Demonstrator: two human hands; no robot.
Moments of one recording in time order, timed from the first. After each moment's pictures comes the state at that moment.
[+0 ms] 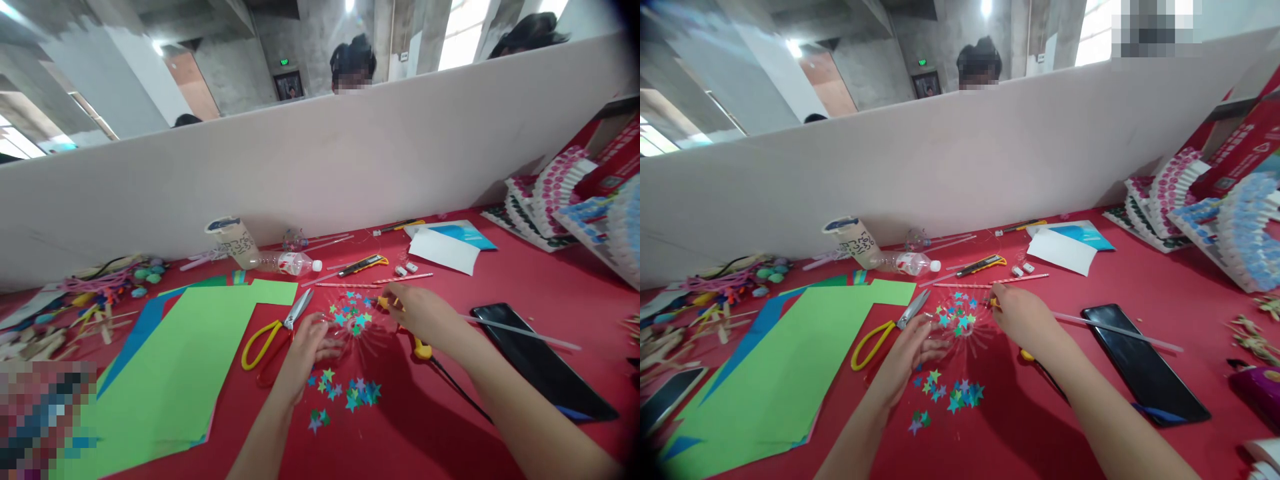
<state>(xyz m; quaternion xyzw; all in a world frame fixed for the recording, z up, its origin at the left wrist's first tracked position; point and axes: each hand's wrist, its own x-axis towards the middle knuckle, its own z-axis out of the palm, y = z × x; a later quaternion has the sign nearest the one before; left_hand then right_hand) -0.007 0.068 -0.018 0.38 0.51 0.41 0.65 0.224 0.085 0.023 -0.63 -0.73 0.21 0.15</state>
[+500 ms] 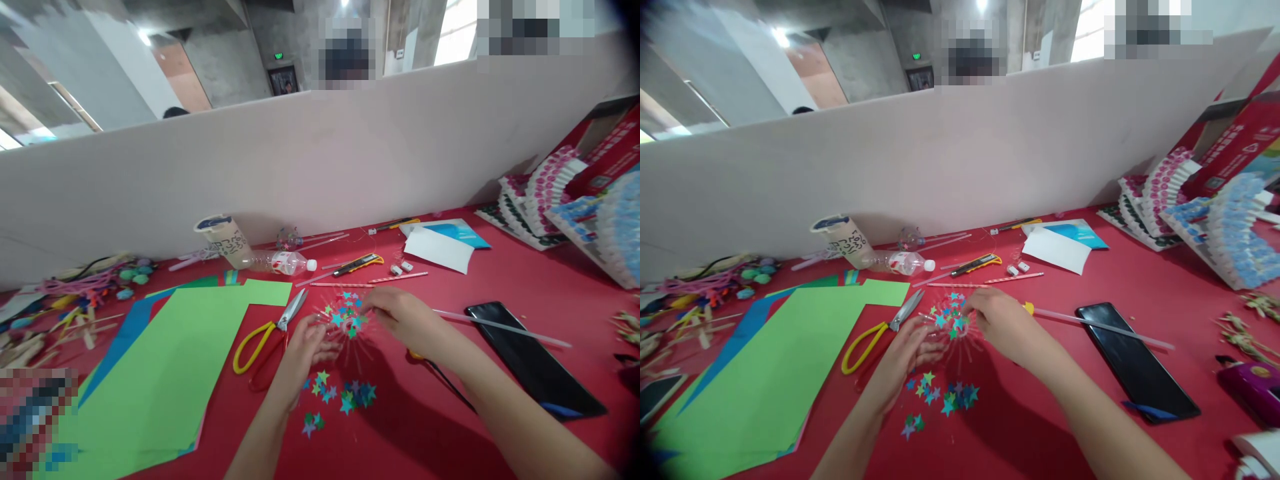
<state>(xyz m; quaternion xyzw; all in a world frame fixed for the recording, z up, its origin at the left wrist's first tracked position) -0.001 0.064 -0.013 0.38 0.51 0.41 0.65 0.214 0.082 0.025 -0.49 -0.79 0.24 0.27</state>
